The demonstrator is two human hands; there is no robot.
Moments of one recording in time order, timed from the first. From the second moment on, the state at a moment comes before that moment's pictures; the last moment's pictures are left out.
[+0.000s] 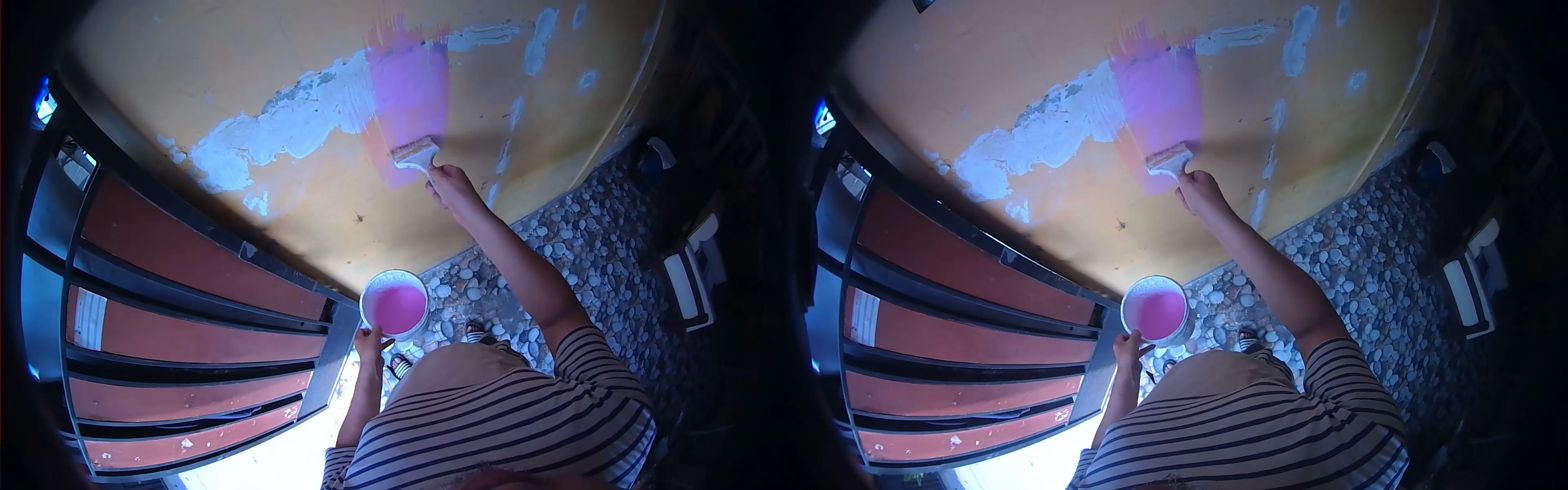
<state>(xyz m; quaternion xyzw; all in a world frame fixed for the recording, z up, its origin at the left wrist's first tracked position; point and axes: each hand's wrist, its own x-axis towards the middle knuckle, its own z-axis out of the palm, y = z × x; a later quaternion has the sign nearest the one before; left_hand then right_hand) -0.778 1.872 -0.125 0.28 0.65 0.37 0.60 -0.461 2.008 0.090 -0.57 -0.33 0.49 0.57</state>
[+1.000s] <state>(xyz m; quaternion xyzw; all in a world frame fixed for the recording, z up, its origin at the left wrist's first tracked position) -0.765 1.875 -0.122 0.29 0.65 0.36 0.60 -0.353 1.992 0.164 -0.61 -0.39 0.38 0.58</state>
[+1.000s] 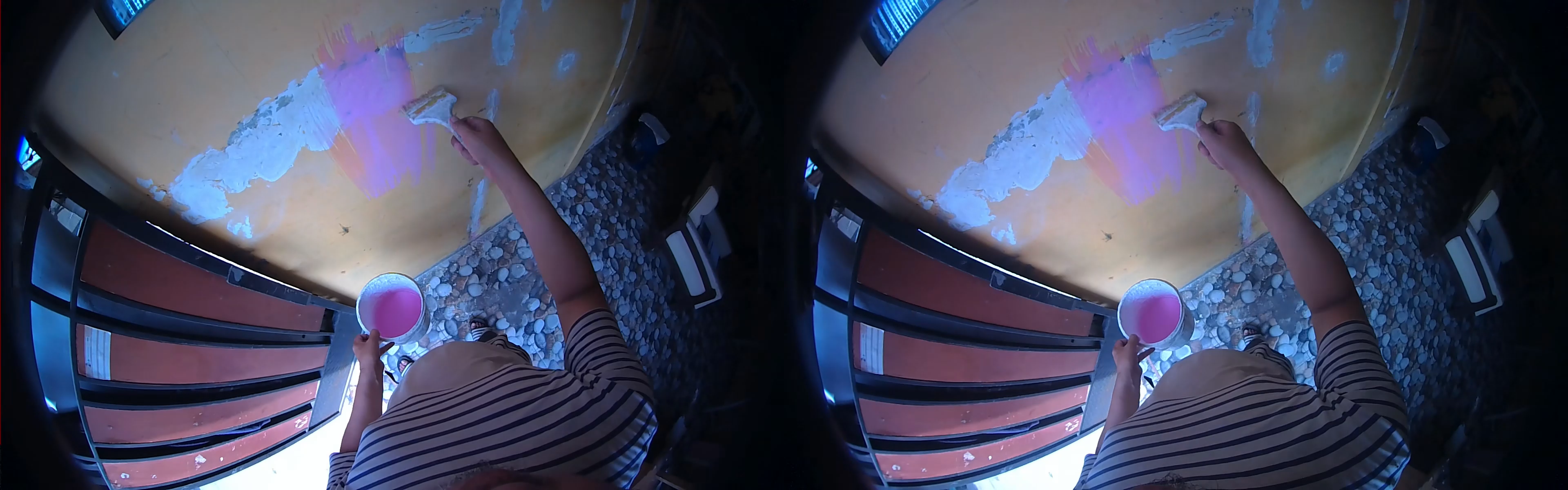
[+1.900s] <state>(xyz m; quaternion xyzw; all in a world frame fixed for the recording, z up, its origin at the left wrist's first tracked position) -0.755 1.876 -0.109 0.29 0.66 0.35 0.60 -0.334 1.986 0.159 -0.62 -0.39 0.35 0.59</state>
